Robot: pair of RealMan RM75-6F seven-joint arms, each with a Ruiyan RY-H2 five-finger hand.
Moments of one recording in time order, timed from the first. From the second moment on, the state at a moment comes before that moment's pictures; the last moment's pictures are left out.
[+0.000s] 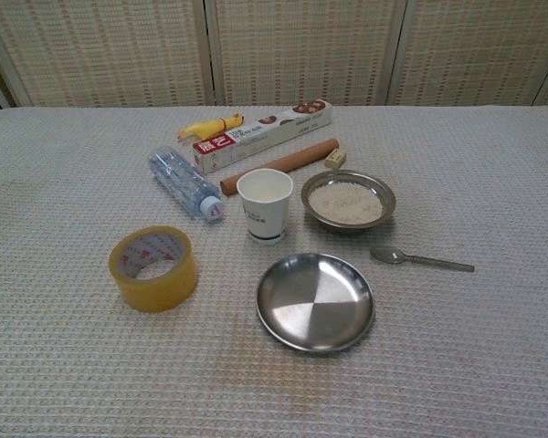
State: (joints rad) left arm -0.11 -1.20 -0.04 -1.50 1.57 1.54 0.14; right arm 0.08 -1.19 0.07 -1.61 -1.48 1.49 -0.25
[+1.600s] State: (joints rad) left arm -0.15 -1.16 0.01 -1.54 1.57 1.42 0.04; right arm 0.50 -1.69 0.17 -1.41 -1.06 1.07 -0.66
